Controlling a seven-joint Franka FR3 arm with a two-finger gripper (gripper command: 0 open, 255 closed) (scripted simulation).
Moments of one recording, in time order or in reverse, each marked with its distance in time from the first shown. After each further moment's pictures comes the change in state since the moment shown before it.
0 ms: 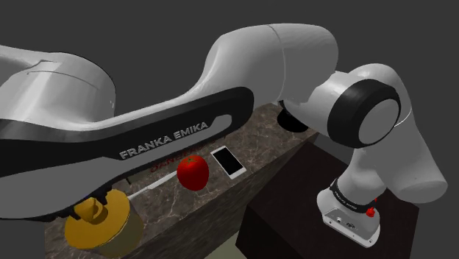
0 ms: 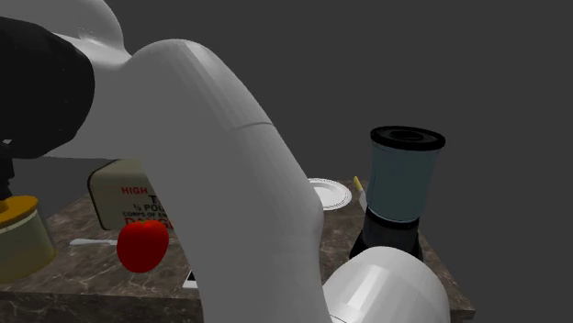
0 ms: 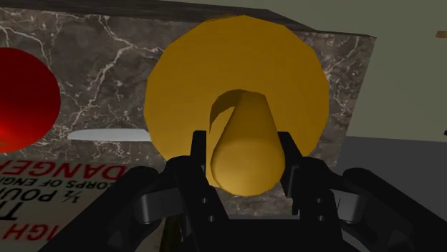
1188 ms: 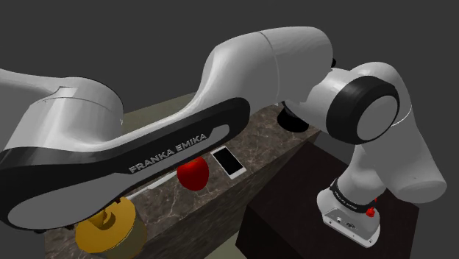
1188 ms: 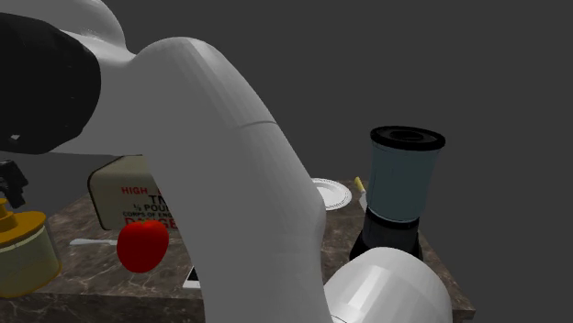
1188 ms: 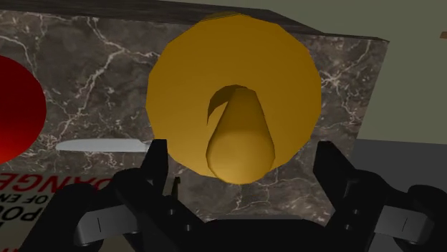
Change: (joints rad) arm -0.021 -0.009 0.001 -0.099 -0.002 0.087 0.014
